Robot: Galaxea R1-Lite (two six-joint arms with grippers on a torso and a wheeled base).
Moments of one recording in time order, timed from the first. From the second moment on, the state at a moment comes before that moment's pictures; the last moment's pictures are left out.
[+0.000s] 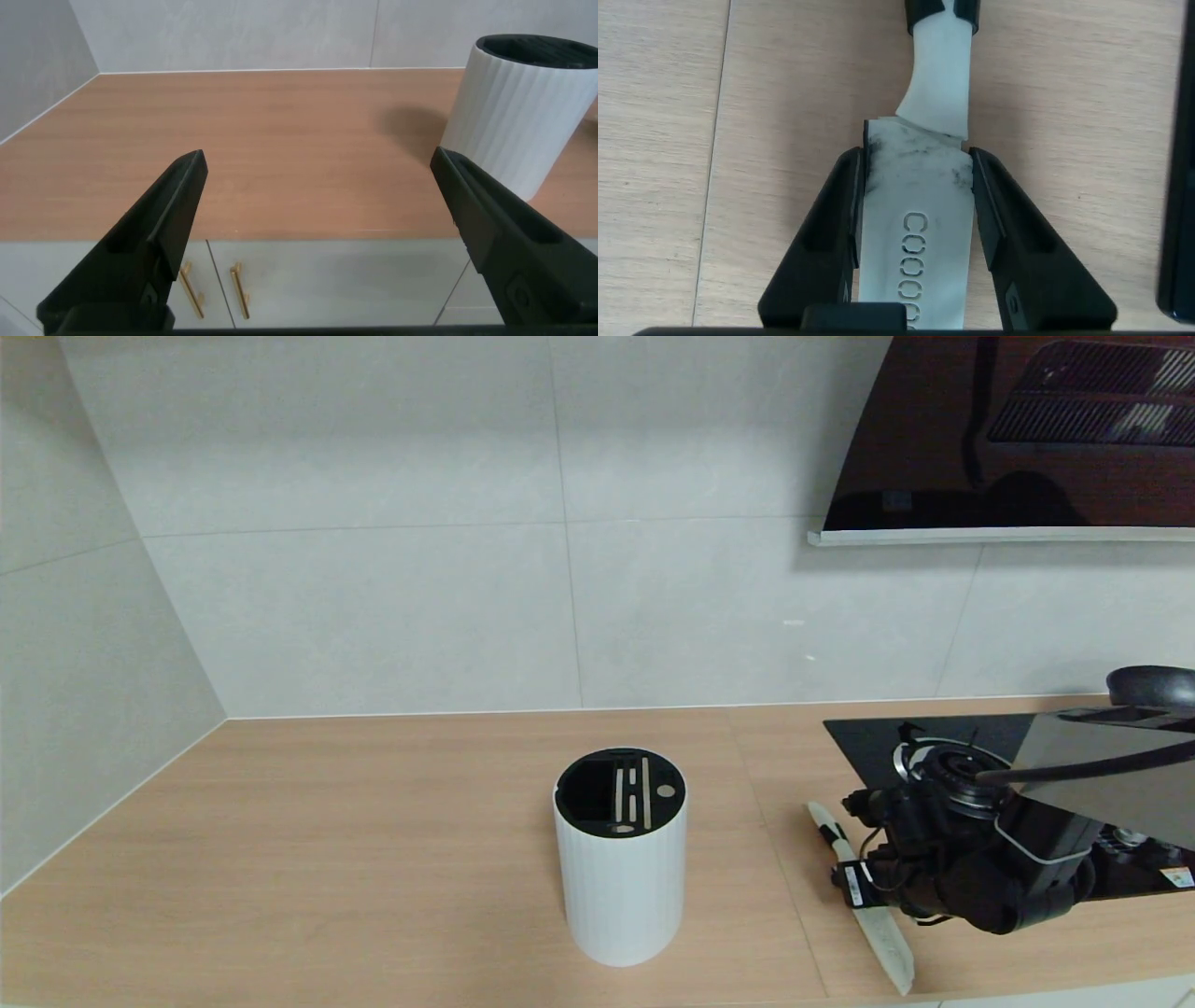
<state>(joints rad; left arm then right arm) 0.00 0.00 0.00 0.00 0.01 0.00 0.22 2.35 -0.79 -0.71 -0.08 0.08</state>
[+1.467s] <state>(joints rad) -0.17 0.99 -0.79 -0.16 -0.53 -0.23 0.60 1.72 -1.05 -0.46 -0.11 0.12</state>
